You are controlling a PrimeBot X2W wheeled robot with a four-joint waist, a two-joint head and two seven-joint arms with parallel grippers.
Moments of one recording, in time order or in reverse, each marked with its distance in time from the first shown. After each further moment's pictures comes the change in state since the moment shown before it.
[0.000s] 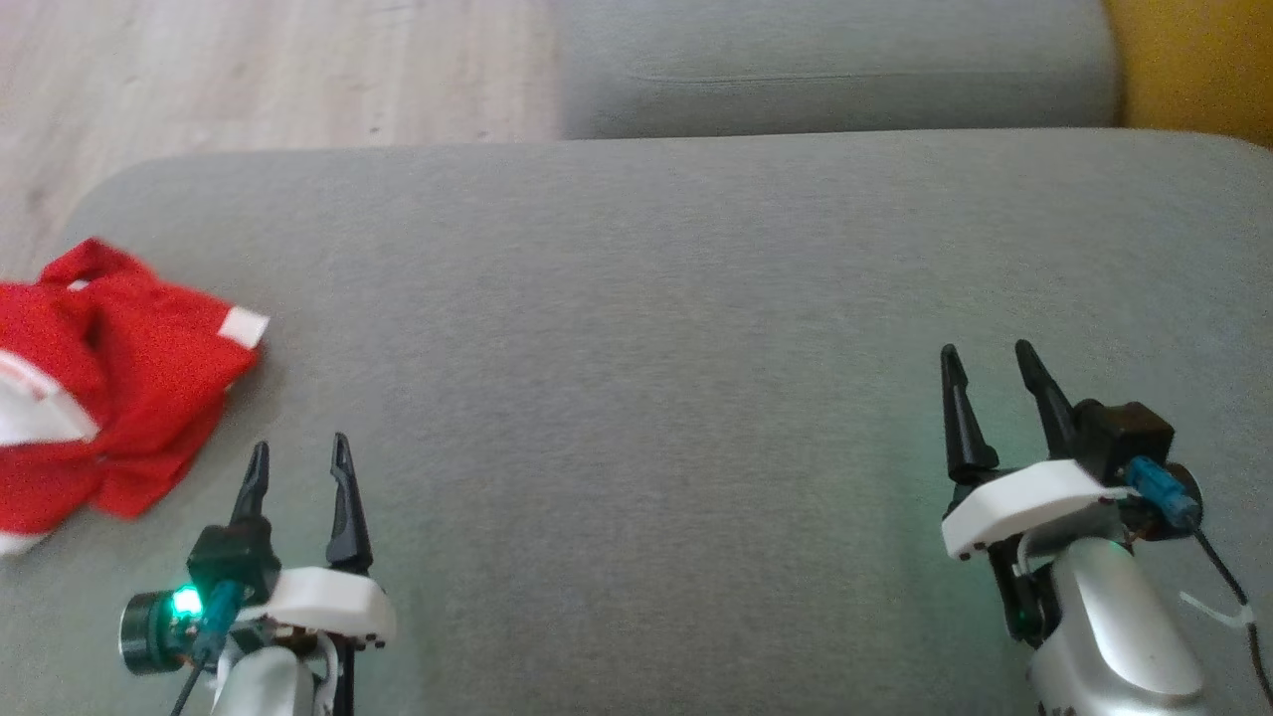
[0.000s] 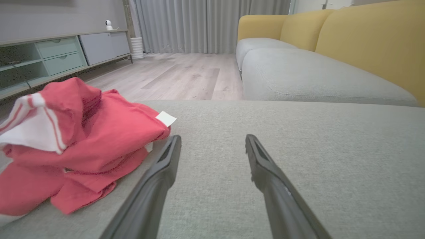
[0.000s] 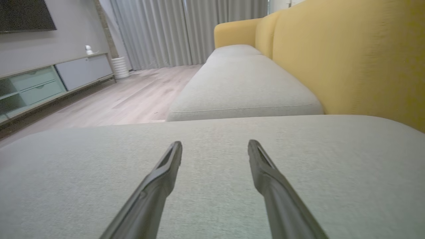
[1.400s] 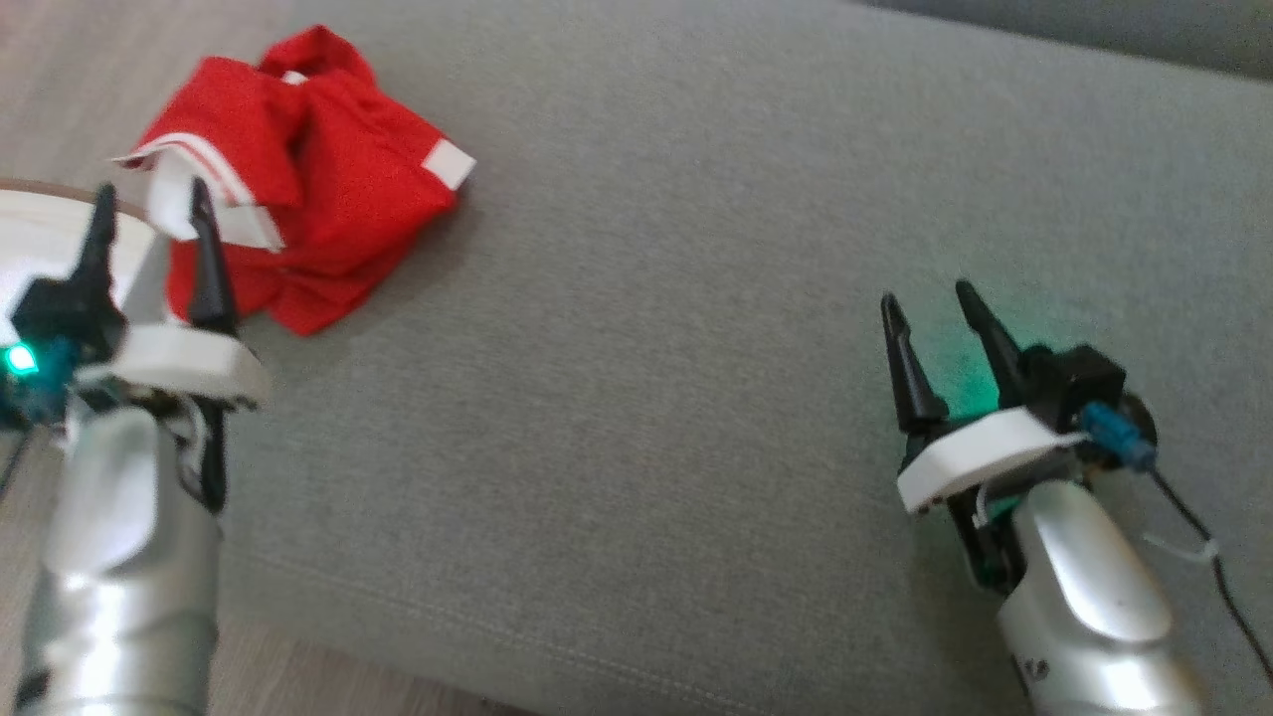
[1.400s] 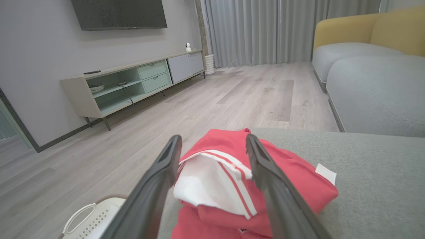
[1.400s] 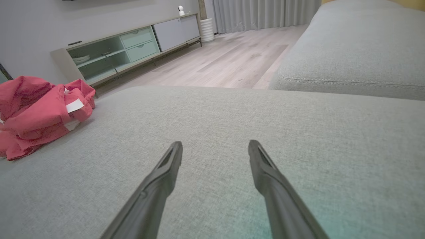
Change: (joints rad) left arm -0.426 0.138 0.049 0.181 0.004 -0.074 -0.004; right arm -0.085 -0.004 0.127 -0.005 0.024 0.000 0.000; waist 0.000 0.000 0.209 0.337
